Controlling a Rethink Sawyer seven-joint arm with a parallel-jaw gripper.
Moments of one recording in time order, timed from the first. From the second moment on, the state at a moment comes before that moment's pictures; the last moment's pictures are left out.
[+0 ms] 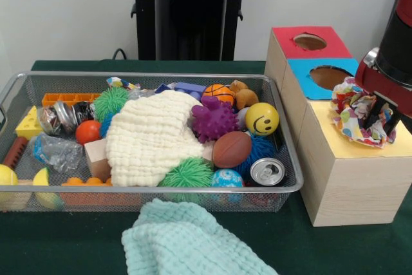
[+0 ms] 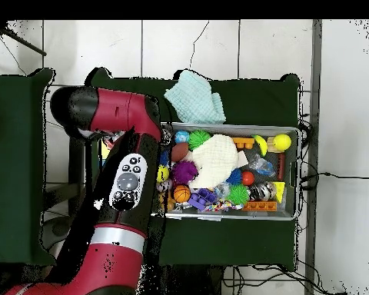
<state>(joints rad) 0.24 -0.20 -0.42 0.93 0.44 1.08 2.47</state>
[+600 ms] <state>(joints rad) 0.24 -0.20 -0.42 0.92 0.44 1.08 2.47</state>
